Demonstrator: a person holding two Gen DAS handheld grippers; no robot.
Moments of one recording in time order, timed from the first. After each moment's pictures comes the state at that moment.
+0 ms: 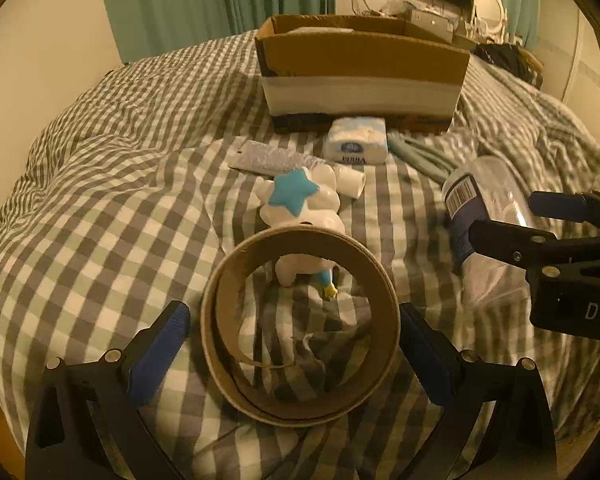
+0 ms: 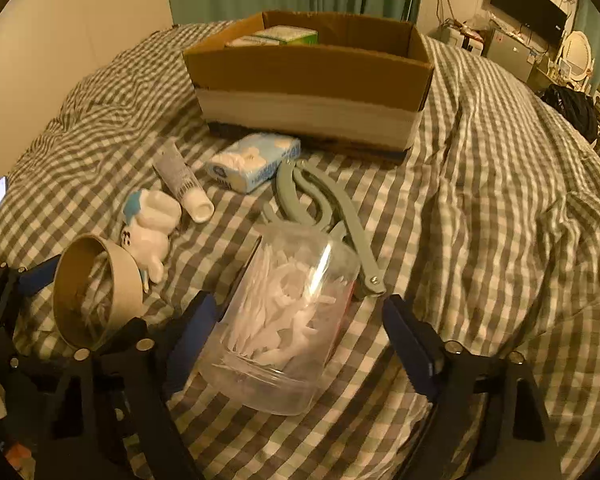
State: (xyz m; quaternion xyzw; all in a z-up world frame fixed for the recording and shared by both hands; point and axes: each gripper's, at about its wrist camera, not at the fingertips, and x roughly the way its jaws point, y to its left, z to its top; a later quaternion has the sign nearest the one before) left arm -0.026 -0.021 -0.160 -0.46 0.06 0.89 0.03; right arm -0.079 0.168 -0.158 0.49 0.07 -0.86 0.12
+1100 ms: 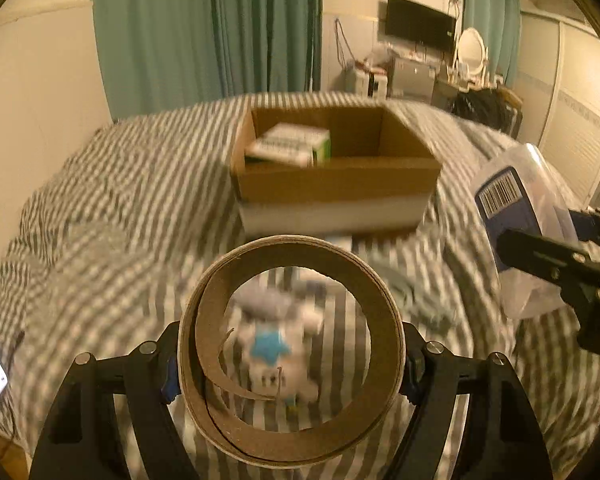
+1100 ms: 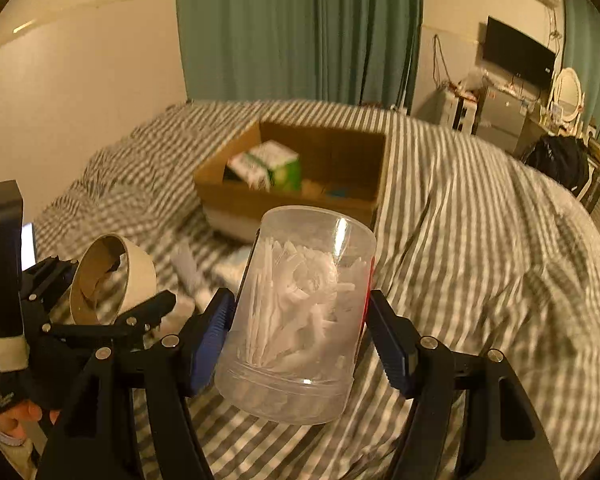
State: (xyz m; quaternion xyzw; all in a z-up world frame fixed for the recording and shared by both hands) left arm -0.070 -0.001 -0.076 -0.37 0.03 0.93 0.06; right arm -0.080 0.203 -0.059 0.36 0.06 -0.92 0.14
